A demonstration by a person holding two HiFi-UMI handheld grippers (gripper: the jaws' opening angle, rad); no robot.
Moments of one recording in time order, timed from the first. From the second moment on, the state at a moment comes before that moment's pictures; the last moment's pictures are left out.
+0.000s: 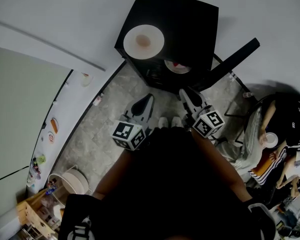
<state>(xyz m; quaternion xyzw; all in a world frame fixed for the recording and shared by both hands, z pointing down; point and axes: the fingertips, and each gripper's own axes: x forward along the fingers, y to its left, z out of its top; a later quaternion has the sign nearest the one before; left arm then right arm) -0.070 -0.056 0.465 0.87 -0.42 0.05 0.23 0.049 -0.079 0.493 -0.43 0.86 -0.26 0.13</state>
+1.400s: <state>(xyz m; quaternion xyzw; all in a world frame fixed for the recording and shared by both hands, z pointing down) -0.091 -0.091 0.449 0.83 -0.43 -0.10 0.34 0.024 -0.027 0.388 -0.34 0.93 -0.07 0.07</state>
